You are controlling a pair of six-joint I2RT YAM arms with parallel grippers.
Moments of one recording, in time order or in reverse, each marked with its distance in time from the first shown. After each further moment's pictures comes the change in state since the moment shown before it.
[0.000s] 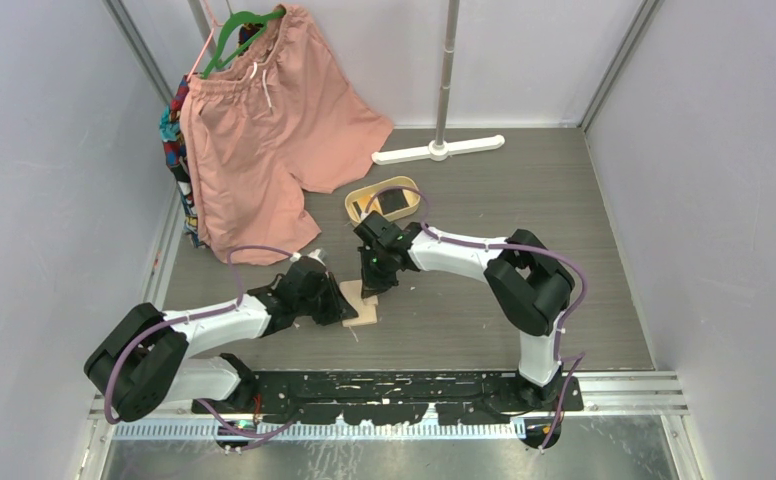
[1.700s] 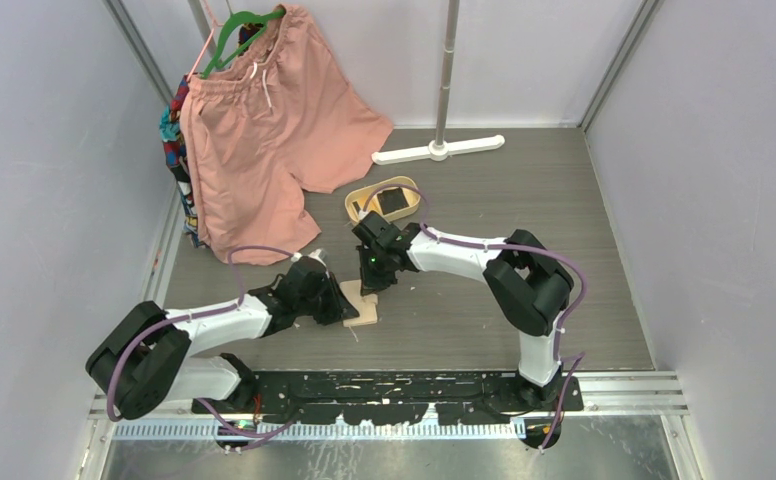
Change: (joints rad) left arm 0.000 0.012 -0.006 0.027 0.004 -0.002; right arm 0.010 0.002 0.006 0.021 0.042 -0.021
